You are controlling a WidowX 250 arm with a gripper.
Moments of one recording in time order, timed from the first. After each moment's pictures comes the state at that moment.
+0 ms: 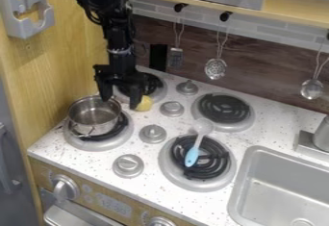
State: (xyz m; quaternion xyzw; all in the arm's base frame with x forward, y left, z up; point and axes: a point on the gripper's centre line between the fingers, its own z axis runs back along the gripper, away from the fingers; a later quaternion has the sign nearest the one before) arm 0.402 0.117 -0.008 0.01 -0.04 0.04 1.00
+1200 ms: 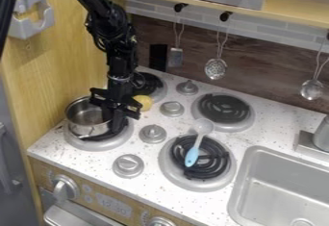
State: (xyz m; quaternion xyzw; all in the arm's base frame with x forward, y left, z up) arm 0.391 0.117 -0.052 0.05 0.02 0.03 1.00
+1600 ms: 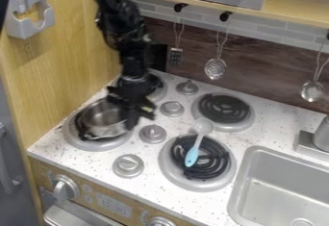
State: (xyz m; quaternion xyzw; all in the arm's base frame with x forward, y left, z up) arm 0.395 0.068 -0.033 0.04 -0.04 -0.06 1.00
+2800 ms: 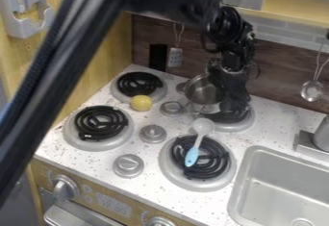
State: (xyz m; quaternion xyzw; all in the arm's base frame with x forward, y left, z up) arm 0.513 -0.066 -0.020 0.06 -0.17 -0.26 0.95
